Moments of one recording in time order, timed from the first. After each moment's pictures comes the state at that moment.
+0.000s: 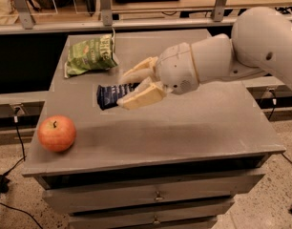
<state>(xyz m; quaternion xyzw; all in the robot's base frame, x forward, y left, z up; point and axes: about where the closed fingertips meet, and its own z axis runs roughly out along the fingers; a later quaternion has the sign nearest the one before) 0.481 0.031 0.934 -0.63 0.54 0.31 0.45</state>
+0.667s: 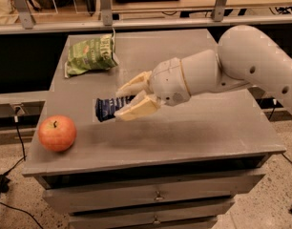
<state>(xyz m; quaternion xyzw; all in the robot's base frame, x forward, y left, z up) 0.482 0.041 0.896 -0.63 0.55 0.32 0.43</state>
